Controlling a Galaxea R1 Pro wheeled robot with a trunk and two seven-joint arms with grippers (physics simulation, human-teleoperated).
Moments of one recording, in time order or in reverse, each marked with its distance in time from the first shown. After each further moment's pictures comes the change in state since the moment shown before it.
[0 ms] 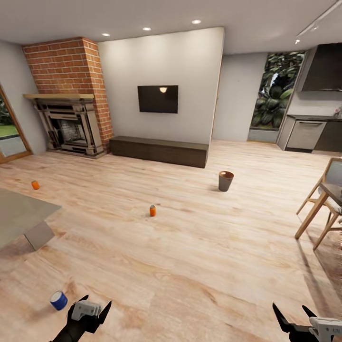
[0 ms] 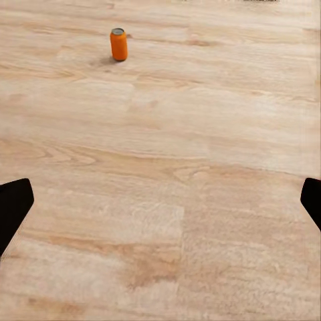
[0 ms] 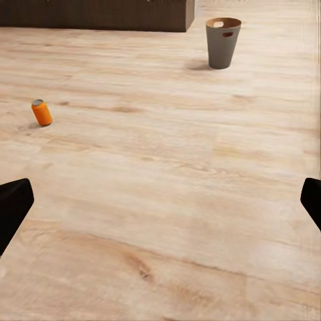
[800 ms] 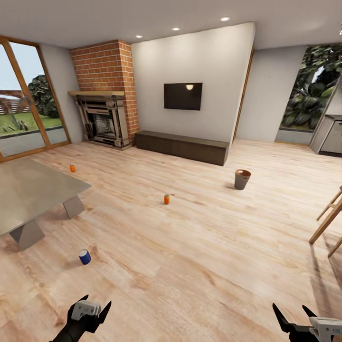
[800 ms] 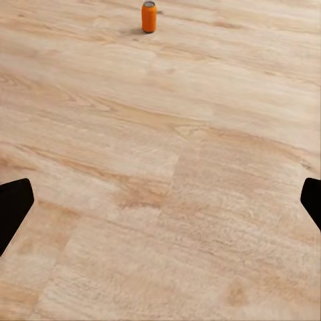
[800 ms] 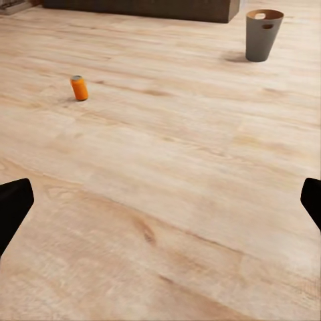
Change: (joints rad) left arm 0.000 0.000 0.000 -0.001 0.003 0.002 0.001; right arm 0.000 -0.001 0.000 0.000 0.001 -0.001 0.001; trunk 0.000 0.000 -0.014
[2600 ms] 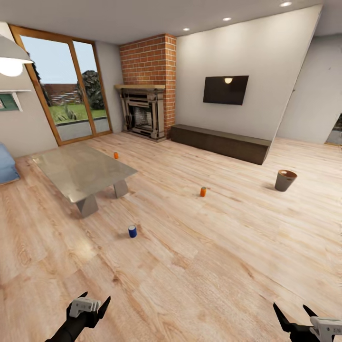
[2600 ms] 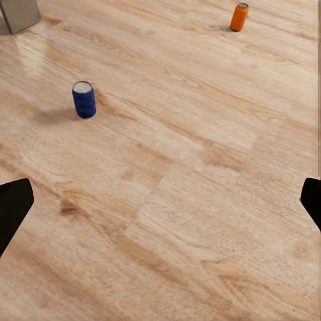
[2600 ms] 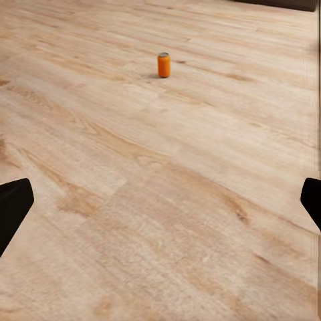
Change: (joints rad) left arm 0.000 0.008 -0.003 -0.013 0.083 -0.004 -0.008; right arm 0.000 -0.005 0.000 0.000 -0.001 0.000 -0.002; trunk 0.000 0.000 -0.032
